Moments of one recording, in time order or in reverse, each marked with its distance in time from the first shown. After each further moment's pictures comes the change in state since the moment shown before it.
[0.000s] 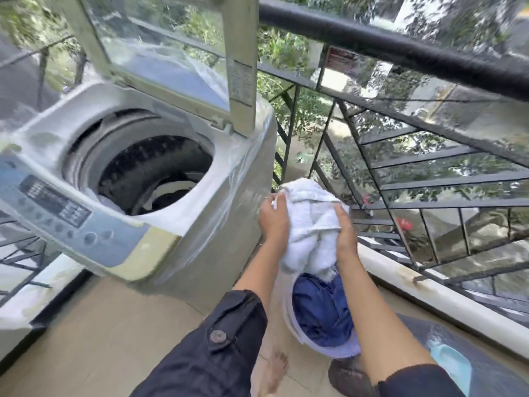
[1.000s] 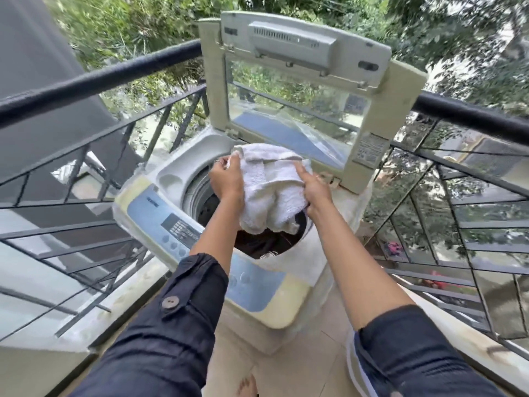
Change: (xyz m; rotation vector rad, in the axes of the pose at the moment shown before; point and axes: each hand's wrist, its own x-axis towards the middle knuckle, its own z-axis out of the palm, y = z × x) left_hand 0.172 0.150 -0.300 -0.211 0.317 0.177; right_hand -0.066 -0.007 0.363 -0.133 -0.292 -0.105
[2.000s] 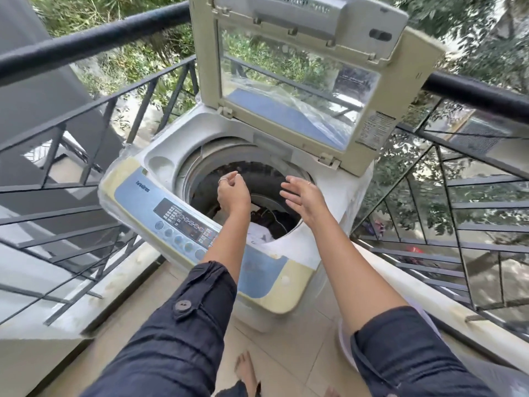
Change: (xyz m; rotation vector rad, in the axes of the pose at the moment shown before) left_hand 0.001 -0.079 0.001 0.150 0.018 -0.166; right_hand -0.009 0.045 -0.010 -0.165 -0.072 0.131
